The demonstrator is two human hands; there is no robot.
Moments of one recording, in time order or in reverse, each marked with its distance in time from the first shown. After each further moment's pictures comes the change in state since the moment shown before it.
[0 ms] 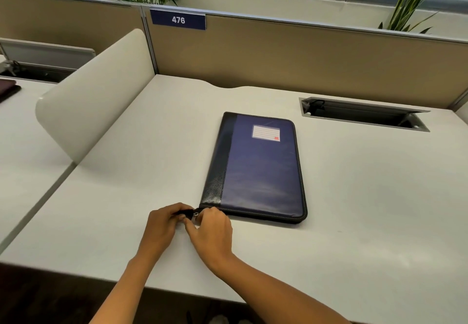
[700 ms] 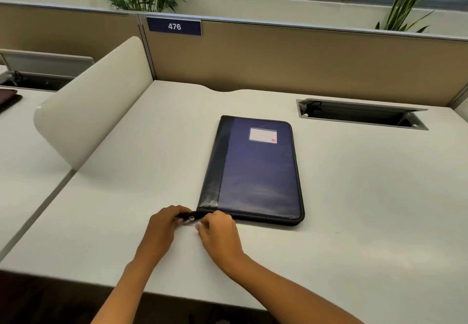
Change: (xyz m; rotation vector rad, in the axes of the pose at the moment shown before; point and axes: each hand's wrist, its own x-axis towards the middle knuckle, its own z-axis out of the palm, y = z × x) left_hand 0.002 0.003 0.001 0.178 -0.028 0.027; right_hand 0.000 0.025 -0.021 0.050 -0.063 -0.120
